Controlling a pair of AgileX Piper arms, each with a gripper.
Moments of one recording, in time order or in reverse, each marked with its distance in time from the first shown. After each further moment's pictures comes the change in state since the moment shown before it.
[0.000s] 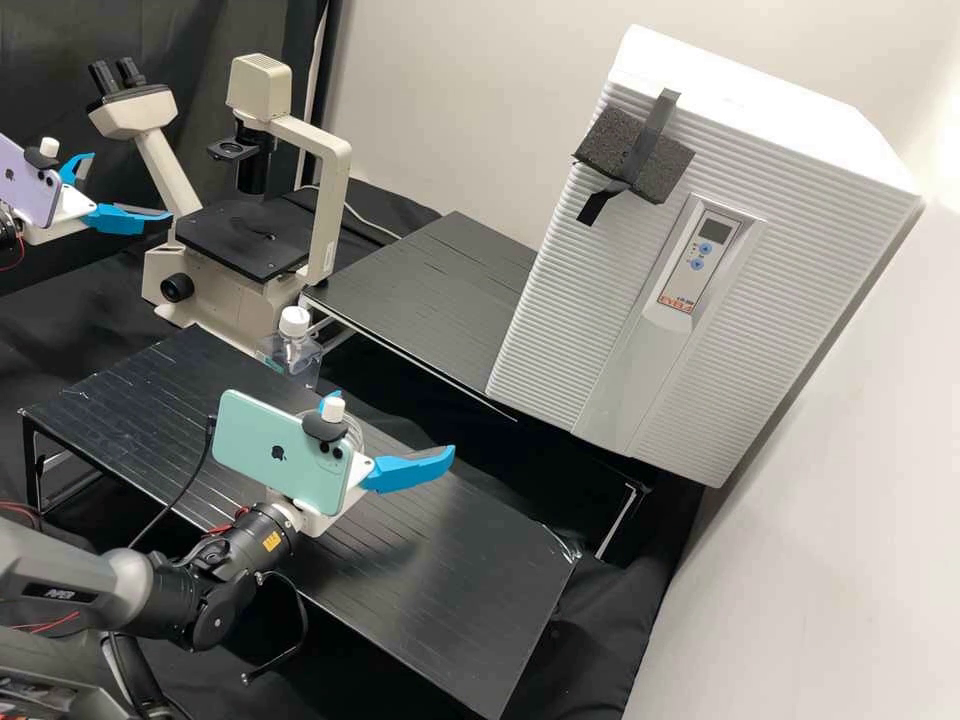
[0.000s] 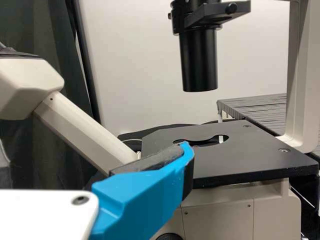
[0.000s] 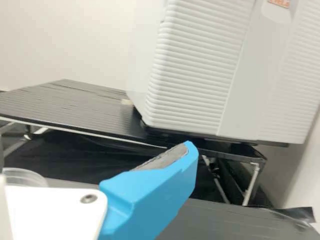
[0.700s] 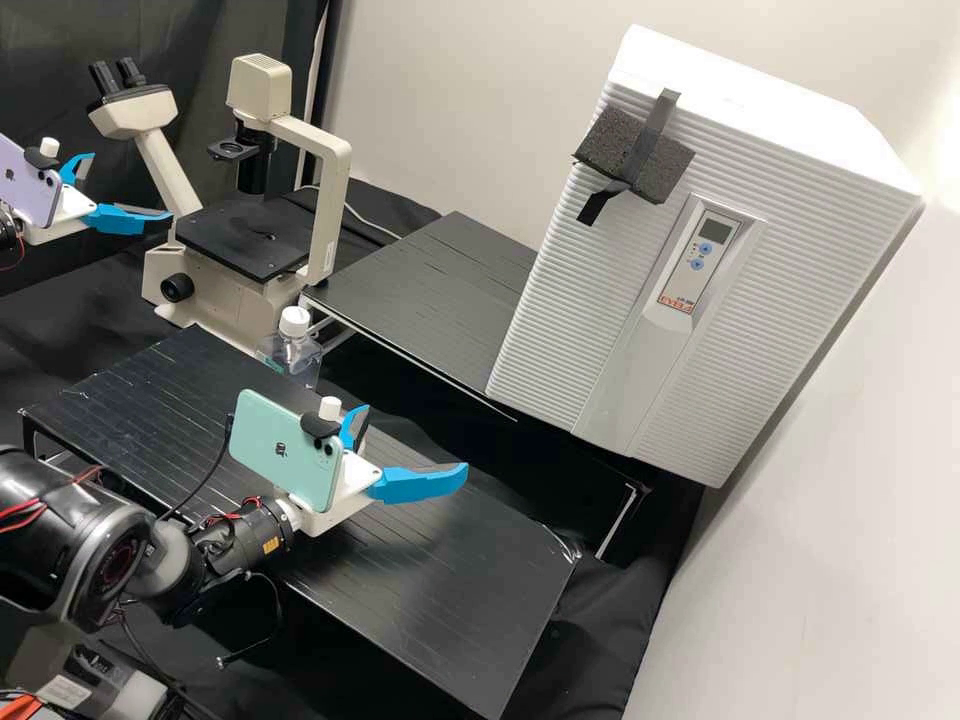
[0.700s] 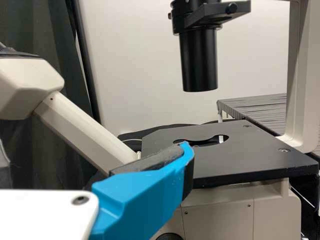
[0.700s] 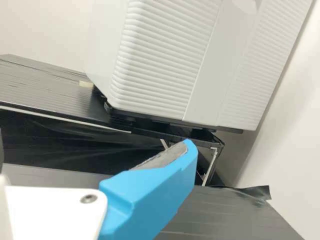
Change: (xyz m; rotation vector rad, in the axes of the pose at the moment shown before) left arm 0.000 0.000 0.000 0.000 0.000 0.000; right arm 0.016 -0.025 0.001 -0.102 -0.166 0.083
